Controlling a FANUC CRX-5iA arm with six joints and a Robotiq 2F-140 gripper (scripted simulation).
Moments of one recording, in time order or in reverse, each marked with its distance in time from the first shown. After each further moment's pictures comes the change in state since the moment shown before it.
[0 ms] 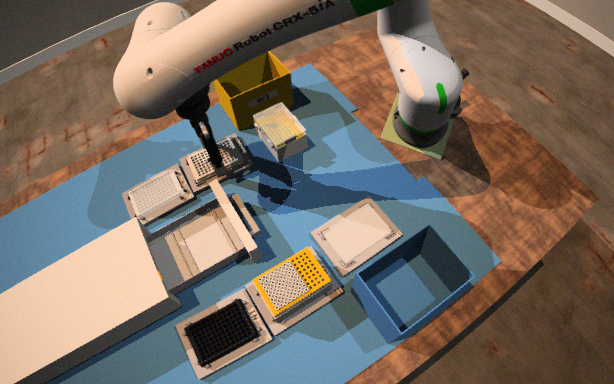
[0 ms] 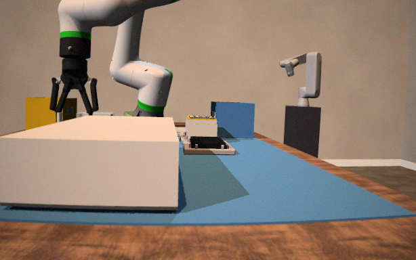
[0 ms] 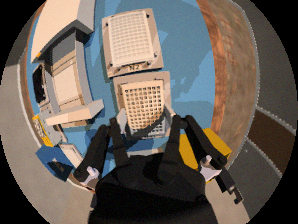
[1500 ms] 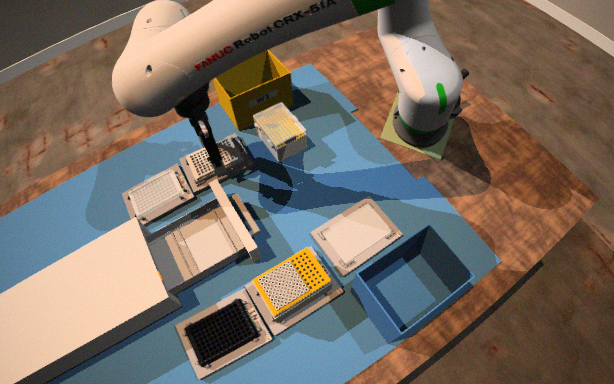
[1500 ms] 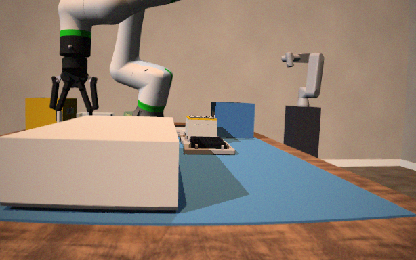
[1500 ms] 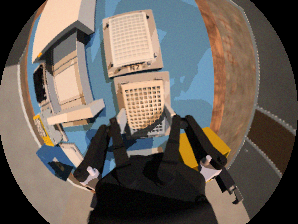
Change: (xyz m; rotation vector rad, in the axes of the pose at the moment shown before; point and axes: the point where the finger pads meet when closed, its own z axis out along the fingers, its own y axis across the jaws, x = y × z) arm 0.000 0.000 -0.004 0.000 0.000 0.000
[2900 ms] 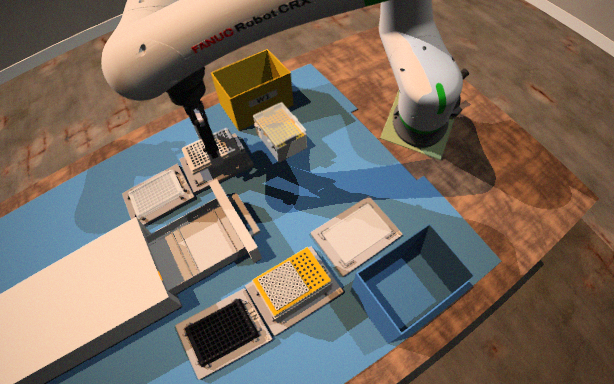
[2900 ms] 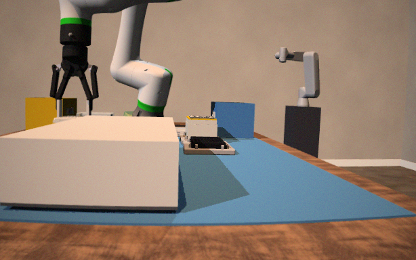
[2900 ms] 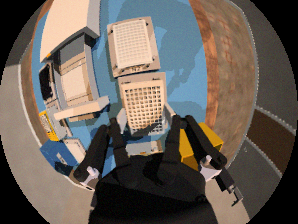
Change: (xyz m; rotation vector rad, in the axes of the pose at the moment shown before) arm 0.000 0.000 -0.035 0.000 0.000 0.000
